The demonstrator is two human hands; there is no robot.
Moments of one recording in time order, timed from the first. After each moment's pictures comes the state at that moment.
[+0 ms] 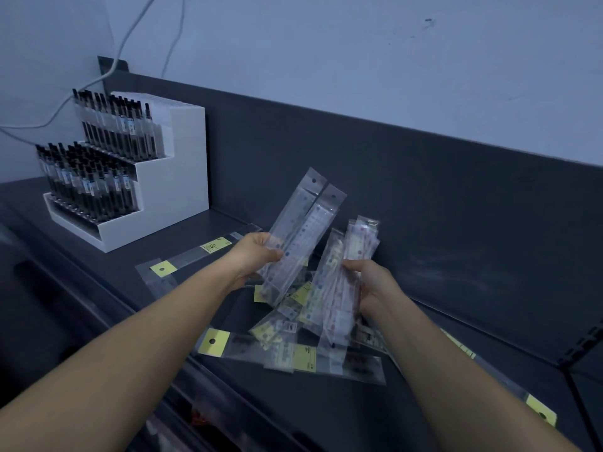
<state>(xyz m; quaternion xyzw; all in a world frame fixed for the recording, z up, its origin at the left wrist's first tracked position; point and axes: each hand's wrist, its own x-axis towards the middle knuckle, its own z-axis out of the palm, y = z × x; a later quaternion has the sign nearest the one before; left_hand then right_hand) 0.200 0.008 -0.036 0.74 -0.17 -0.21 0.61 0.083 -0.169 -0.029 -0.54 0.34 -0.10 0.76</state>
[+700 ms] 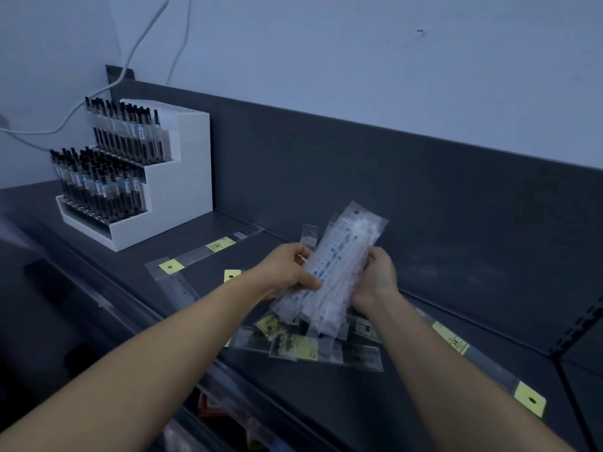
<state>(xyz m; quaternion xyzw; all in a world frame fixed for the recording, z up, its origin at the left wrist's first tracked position) 0.146 -0.013 -0.022 0.76 -0.25 -0.24 0.55 0.070 -0.150 -0.019 -0.41 0.26 -0.16 0.86</state>
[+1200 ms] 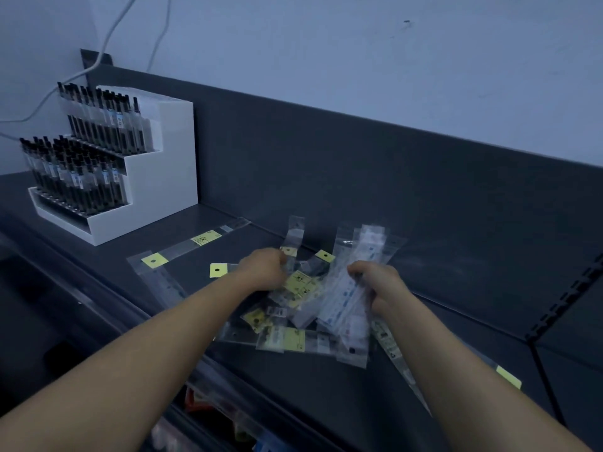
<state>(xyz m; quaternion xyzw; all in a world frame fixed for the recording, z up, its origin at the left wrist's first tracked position) 0.168 -0.018 -0.044 0.93 -0.31 -0.10 0.17 0.050 -0.185 -0.033 -0.60 0.39 -0.14 0.68</state>
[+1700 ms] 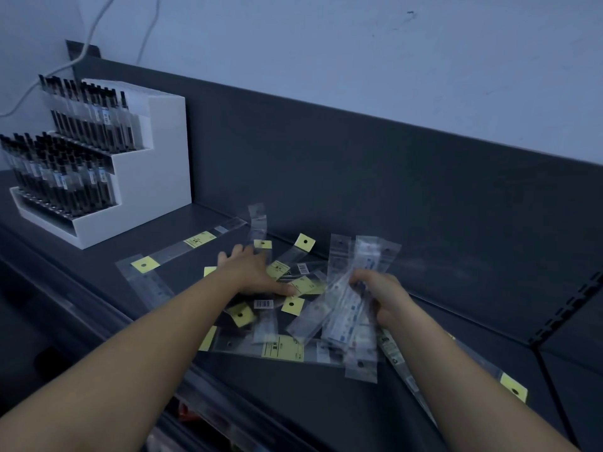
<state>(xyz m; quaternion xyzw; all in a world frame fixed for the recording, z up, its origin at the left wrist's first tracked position) 0.193 -0.011 -0.056 0.96 -0.27 -0.11 0.04 0.046 -0.189 -0.038 -0.63 0.40 -0.11 0.65</state>
